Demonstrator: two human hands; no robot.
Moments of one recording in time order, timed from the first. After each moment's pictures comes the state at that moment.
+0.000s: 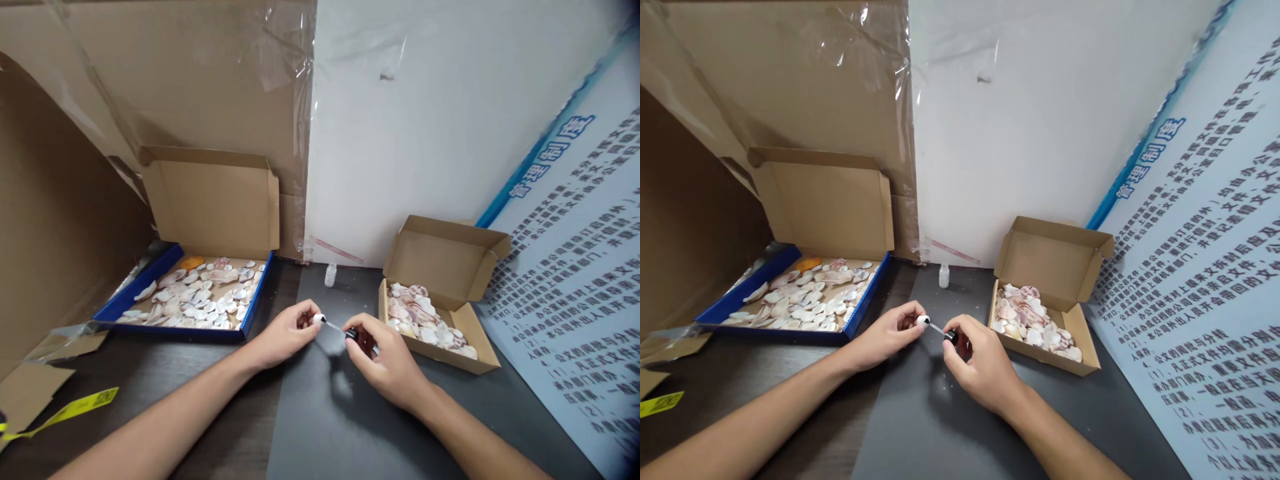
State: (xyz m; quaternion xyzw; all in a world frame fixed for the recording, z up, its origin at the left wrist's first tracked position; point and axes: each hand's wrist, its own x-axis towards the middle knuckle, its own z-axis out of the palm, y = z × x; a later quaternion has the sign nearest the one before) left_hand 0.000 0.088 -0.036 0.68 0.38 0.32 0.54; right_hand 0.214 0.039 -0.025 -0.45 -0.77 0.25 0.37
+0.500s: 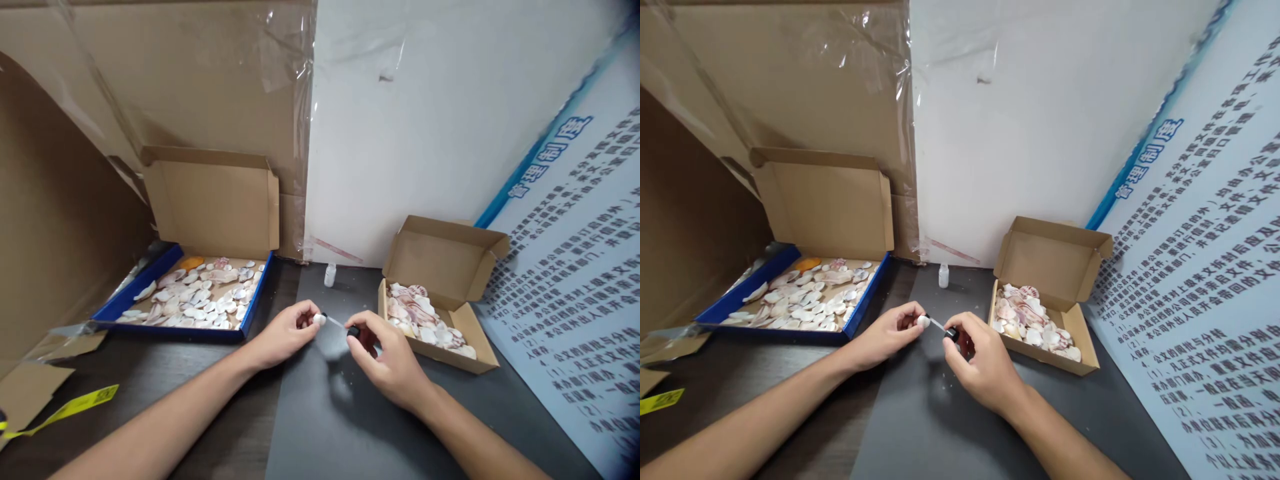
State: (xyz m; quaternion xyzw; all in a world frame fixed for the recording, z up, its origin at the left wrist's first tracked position) left_hand 0.001 0.087 -0.035 0.68 0.39 0.32 0.53; right_hand 0.214 0.039 -0.025 -0.45 -0.77 0.24 0.39
